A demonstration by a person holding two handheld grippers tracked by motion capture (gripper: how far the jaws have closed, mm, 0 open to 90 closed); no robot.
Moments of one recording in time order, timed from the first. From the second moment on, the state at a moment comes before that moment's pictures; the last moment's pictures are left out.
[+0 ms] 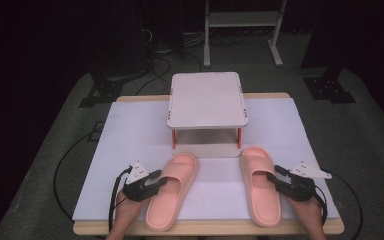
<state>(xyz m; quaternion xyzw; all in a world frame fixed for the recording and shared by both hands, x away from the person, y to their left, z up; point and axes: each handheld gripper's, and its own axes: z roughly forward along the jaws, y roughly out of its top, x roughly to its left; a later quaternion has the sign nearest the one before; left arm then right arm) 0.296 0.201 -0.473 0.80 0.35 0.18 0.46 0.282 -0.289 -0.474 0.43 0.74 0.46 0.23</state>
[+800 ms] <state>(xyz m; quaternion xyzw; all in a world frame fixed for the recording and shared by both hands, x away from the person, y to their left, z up) 0.293 0.208 -0.470 0.78 0.35 0.18 0.48 0.278 -0.296 -0.473 0.44 0.74 0.45 0.24</state>
